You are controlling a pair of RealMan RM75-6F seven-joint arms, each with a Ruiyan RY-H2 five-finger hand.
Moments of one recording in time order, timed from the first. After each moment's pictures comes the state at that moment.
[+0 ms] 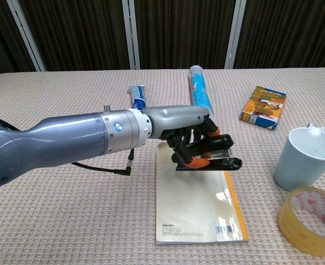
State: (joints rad) left arm -1.09 -1.82 -0.20 -1.24 1.28 0.67 0.00; right arm -0.07 -1.02 0.09 -1.63 -1.56 1.75 0.11
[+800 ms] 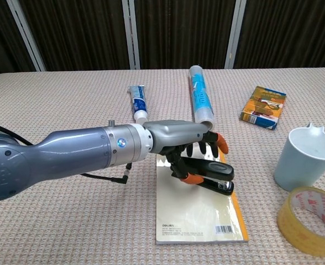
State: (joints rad) left arm -1.10 -1.86 -0.16 -1.17 1.30 0.64 -0.02; right arm -0.08 -1.03 0.09 -1.63 -1.57 1.75 0.11
